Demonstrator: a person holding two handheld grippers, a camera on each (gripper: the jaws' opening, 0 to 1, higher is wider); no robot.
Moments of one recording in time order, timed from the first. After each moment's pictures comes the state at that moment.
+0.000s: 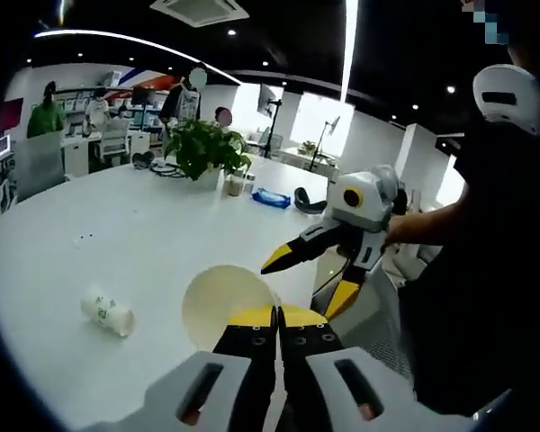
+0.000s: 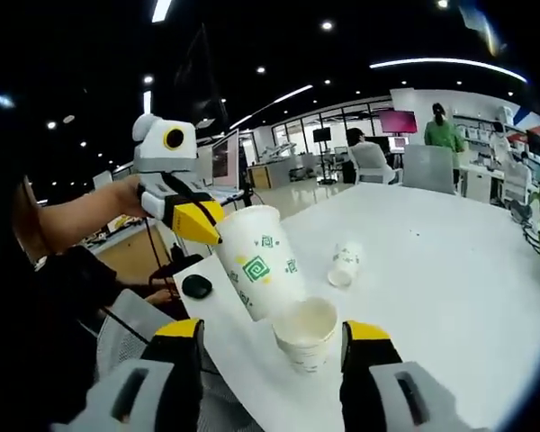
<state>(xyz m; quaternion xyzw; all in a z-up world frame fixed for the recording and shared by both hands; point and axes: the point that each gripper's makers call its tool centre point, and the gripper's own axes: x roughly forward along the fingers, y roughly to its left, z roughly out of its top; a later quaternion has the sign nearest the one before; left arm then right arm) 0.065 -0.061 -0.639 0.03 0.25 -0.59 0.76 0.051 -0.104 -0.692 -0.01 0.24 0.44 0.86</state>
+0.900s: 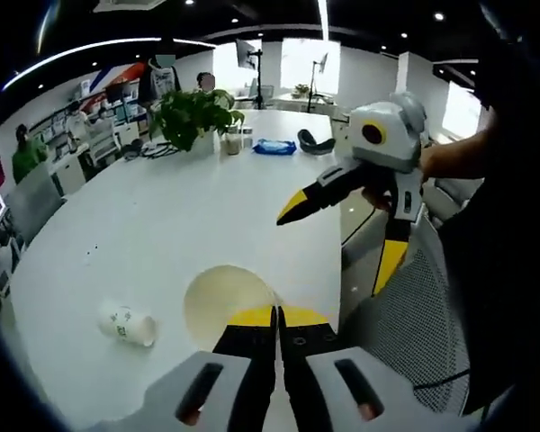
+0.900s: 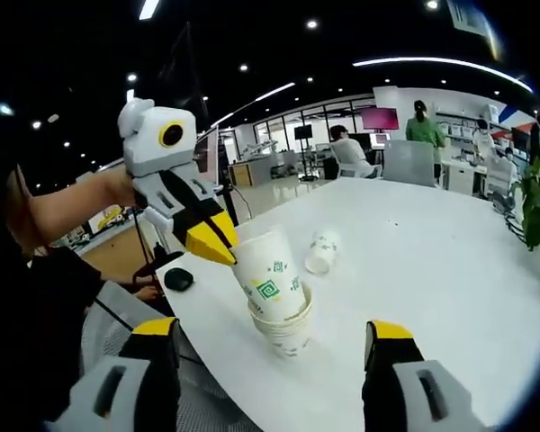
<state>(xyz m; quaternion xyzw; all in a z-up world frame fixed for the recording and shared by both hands) 0.074 -0.082 -0.687 0.22 0.28 -0.58 0.73 0.053 -0.127 -0.708 -0.01 0.25 0.41 0.88</state>
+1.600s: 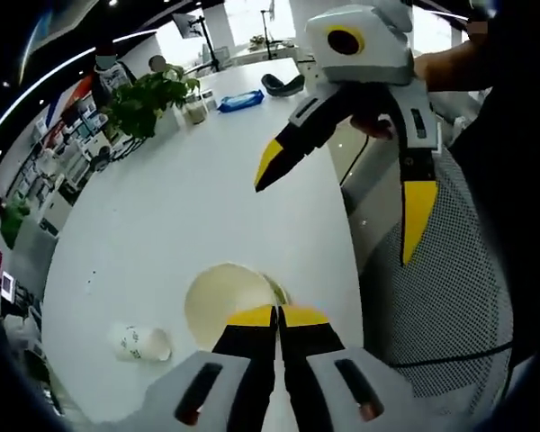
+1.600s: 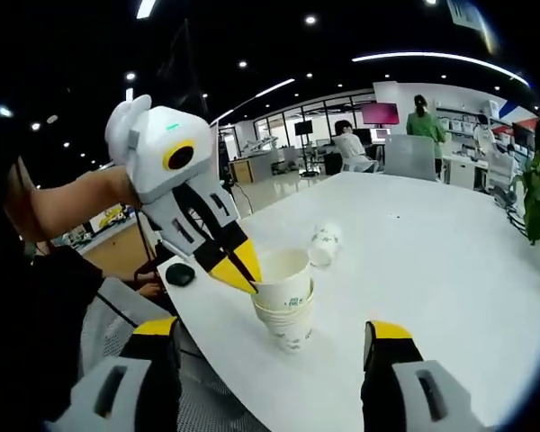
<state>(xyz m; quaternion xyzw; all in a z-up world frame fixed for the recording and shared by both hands) 0.076 -0.087 -0.738 0.37 0.29 -0.59 0.66 0.049 -0.128 -0.716 -0.01 0.26 0.41 0.88</state>
